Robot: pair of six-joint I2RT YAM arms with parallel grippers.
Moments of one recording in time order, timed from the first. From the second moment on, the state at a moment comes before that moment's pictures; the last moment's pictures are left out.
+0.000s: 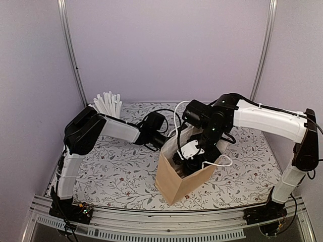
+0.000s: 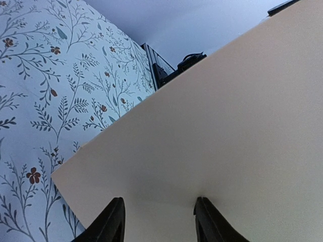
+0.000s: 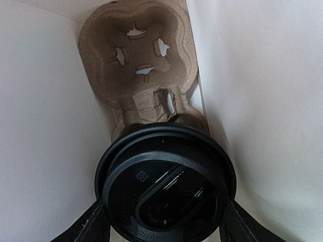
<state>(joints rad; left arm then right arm) -0.77 2.30 1.48 0.18 1.27 -0.28 0.97 1.71 1.54 -1.21 -0.06 -1.03</state>
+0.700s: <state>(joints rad) -0.75 2.30 1.41 0.26 1.22 -0.35 0.93 1.77 1.54 -1.19 -0.14 -1.04</state>
